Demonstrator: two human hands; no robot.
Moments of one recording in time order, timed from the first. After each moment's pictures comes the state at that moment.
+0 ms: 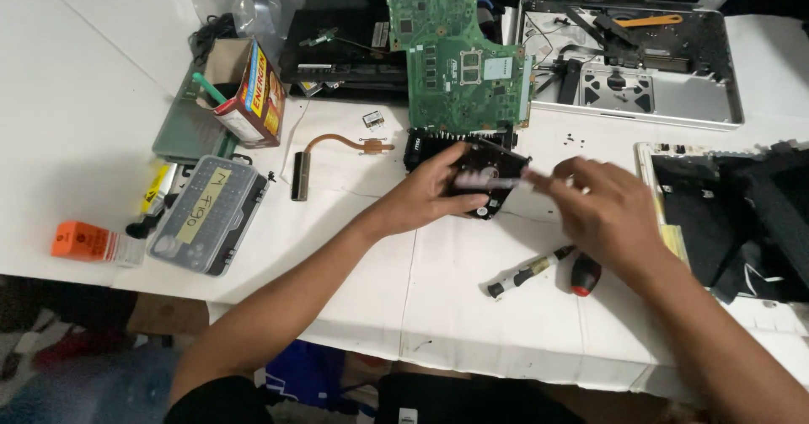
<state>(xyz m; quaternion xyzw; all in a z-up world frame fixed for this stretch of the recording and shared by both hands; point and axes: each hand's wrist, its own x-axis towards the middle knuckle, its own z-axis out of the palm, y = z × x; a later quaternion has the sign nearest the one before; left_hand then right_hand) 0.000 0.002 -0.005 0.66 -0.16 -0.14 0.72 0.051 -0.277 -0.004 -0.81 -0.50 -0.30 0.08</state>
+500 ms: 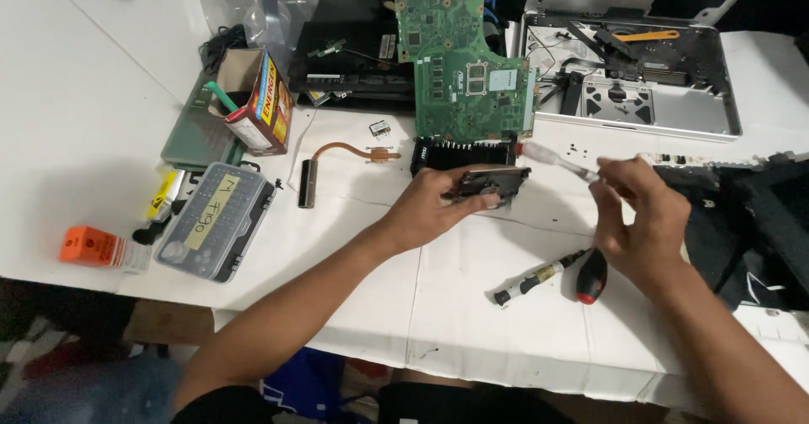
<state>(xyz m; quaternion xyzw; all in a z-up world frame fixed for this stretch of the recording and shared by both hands) -0.011 -0.001 0.004 0.77 -0.21 0.01 0.60 0.049 -0.294 -0.019 -0.79 -0.40 -0.29 0.36</state>
